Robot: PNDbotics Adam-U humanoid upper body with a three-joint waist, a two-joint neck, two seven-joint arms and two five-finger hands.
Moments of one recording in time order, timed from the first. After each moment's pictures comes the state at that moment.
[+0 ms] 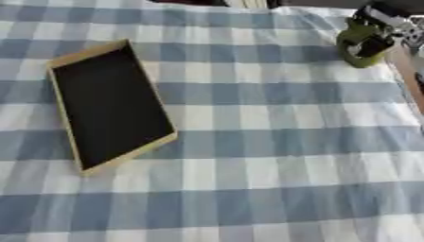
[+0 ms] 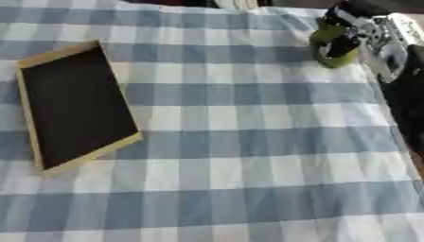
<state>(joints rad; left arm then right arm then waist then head) -0.19 0.42 0.55 -1.91 0.06 -0.40 0.25 -0.99 -0.78 0.02 -0.89 0.87 -0.13 0.33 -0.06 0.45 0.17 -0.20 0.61</state>
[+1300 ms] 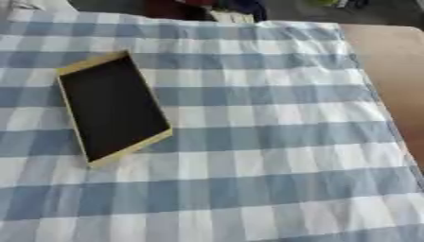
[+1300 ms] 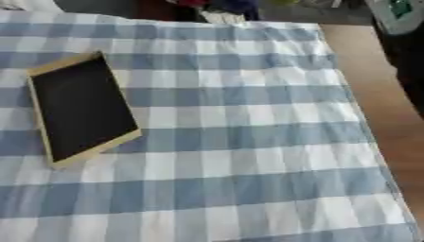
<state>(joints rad) -0.19 0.43 0.53 -1.98 0.06 -0.33 0.26 -1.04 -0.75 0.21 -1.47 0.59 -0.22 0.42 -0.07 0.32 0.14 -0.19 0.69</state>
